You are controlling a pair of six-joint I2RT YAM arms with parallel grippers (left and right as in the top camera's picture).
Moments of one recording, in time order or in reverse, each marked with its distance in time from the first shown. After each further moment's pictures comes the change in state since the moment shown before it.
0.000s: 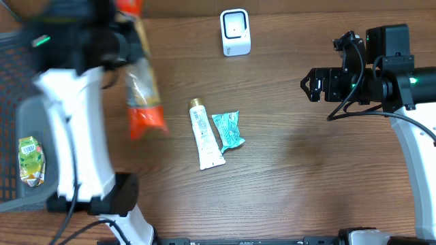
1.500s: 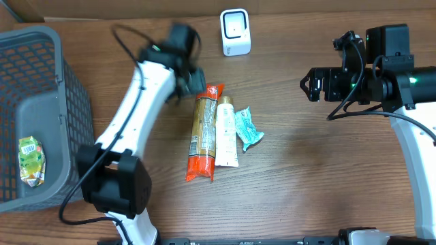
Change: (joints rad) left arm -0.153 0.010 -0.677 0.499 0.005 -0.047; right arm 0.000 0.002 0.000 0.002 0.000 0.000
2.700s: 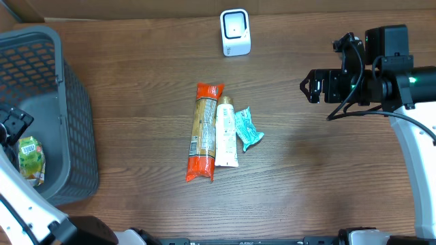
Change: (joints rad) left arm 1.051 -0.352 -0.122 -0.028 -0.003 0.185; right arm 0.000 0.002 0.000 -0.021 0.000 0.001
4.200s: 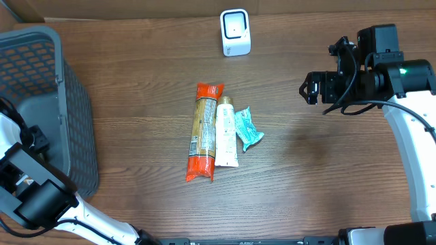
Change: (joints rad) left arm 0.004 0.504 -0.135 0.344 -0.241 0.384; right arm 0.000 0.064 0.000 -0.034 0.026 0.000
